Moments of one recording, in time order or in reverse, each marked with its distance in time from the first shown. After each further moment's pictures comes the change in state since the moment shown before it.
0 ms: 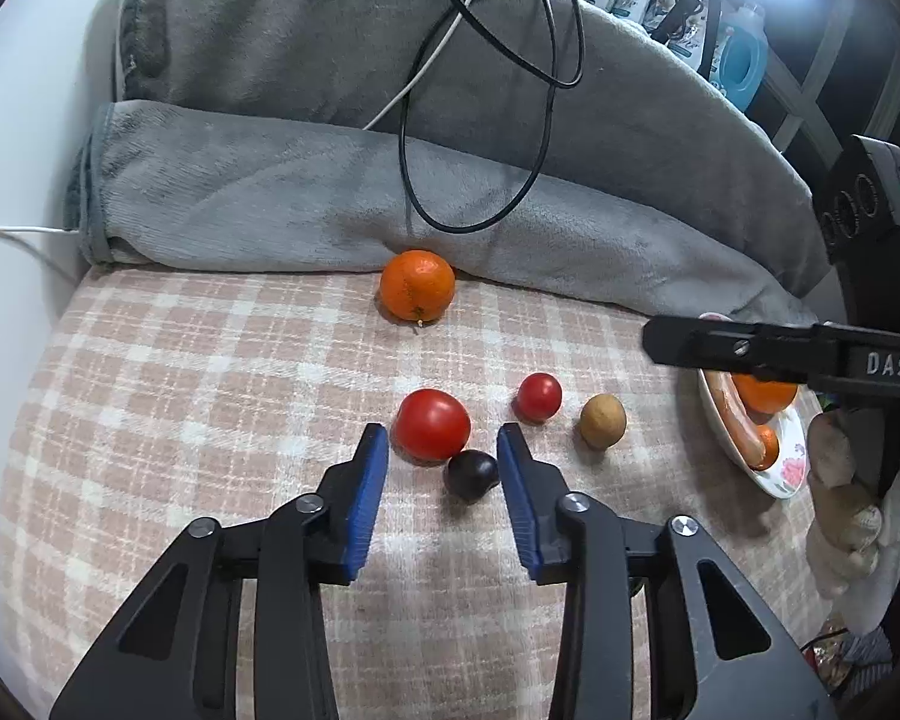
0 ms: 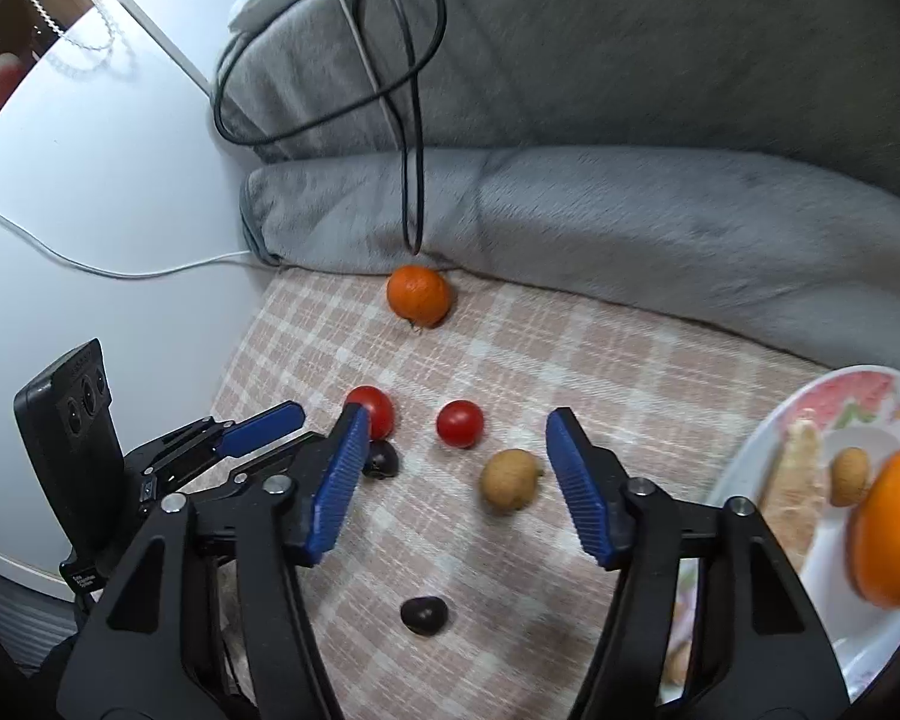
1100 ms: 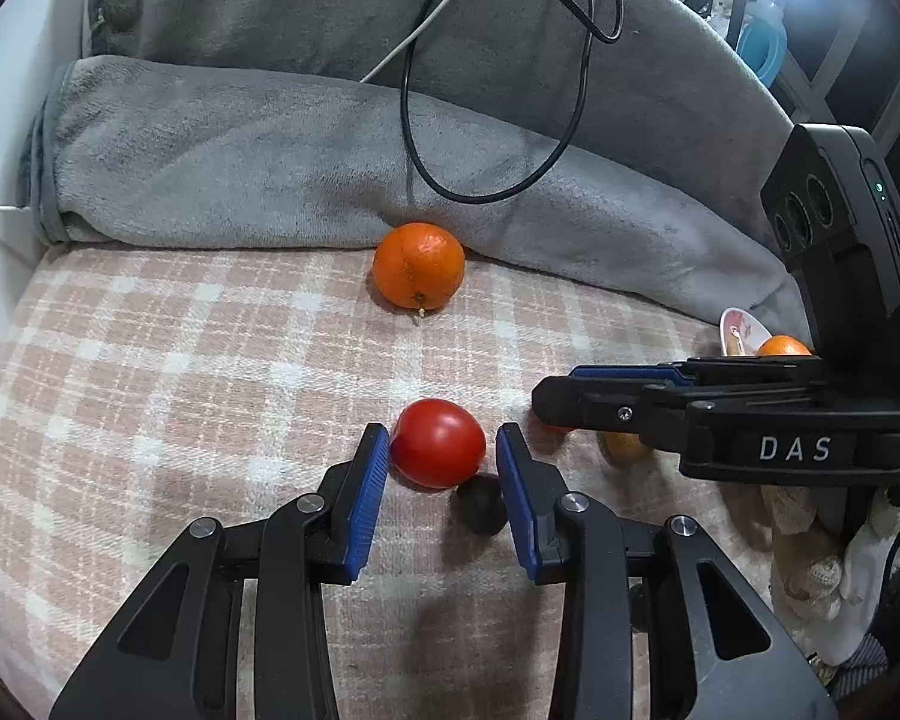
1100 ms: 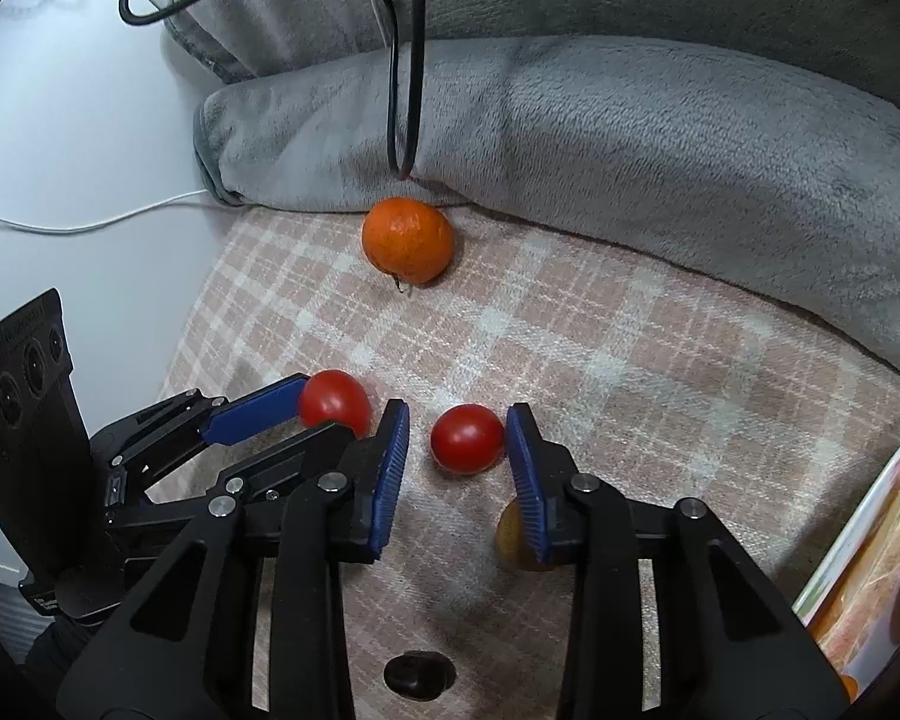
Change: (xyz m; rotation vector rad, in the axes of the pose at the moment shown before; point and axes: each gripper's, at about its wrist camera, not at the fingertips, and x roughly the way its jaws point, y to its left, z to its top) left arm 0.042 0.001 0.010 -0.022 0.055 -0.024; right arm 0.068 0.007 0.007 -0.032 0.141 -0.036
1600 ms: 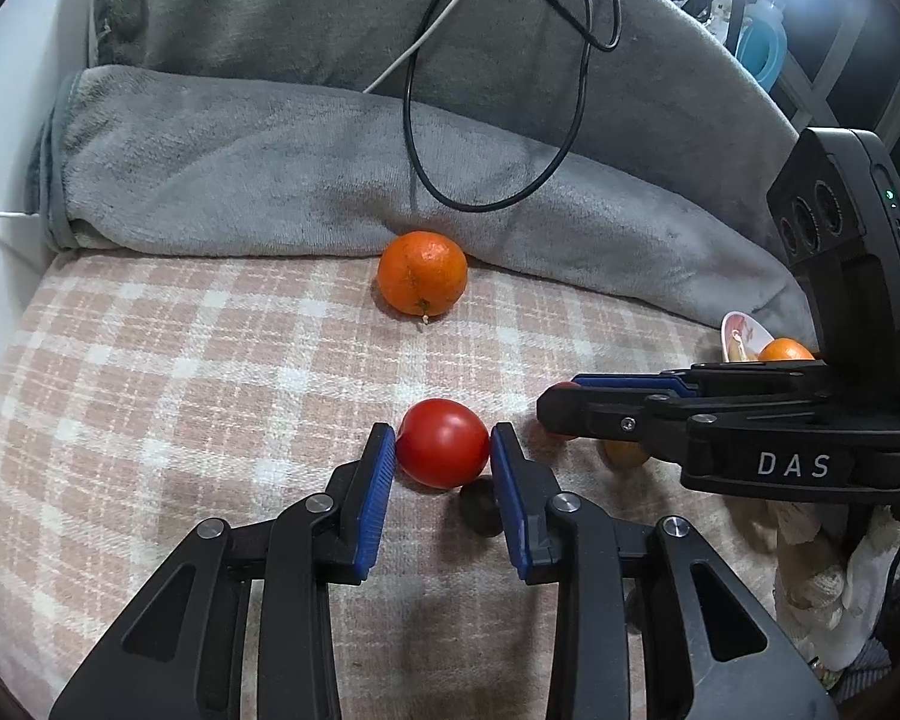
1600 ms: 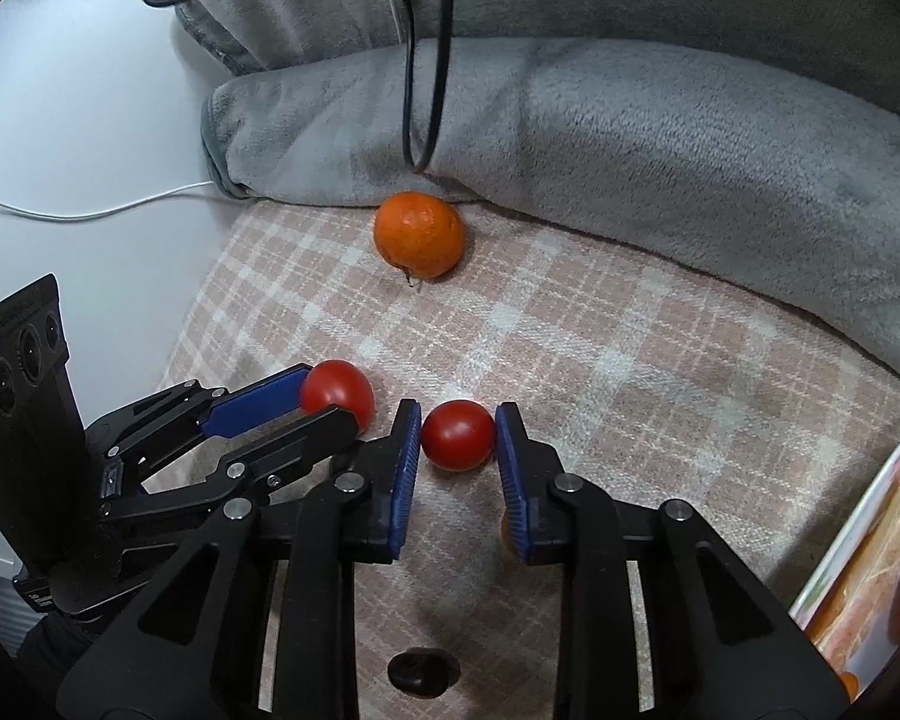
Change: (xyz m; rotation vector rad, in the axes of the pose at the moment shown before) left arm -0.008 0.000 -0.002 0.005 -0.021 0.013; right arm -0.003 0.009 -0.003 -0.024 -0.010 -0.010
